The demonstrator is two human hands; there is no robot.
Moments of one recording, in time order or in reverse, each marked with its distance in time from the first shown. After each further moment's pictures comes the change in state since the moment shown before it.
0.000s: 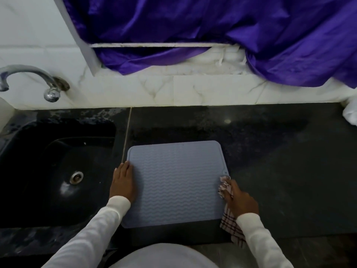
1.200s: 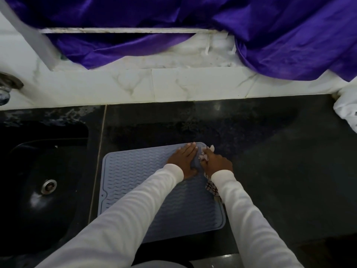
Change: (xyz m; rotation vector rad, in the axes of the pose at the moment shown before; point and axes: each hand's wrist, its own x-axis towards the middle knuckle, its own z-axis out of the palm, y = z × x) left_hand 0.111 0.244 0.043 0.129 -0.401 0.601; right_hand 0.137 -0.058 -0.043 -0.220 -0.079 -0.015
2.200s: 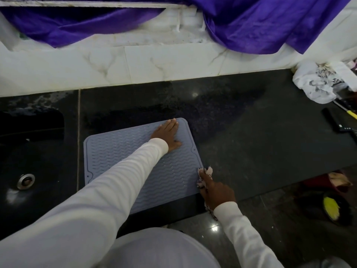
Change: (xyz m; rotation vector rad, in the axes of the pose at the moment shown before) left_hand -0.004 0.004 -0.005 -0.033 -0.048 -0.009; right_hand -0.183 0.056 0.074 0.014 -0.053 0.046
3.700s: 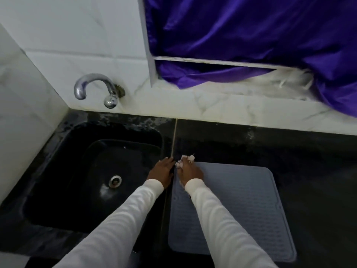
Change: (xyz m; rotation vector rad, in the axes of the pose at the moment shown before) left_hand -0.189 -0.257 0.011 -0.282 0.352 -0.327; right_hand 0.138 -0.377 -0.002 0.162 -0.012 -0.361
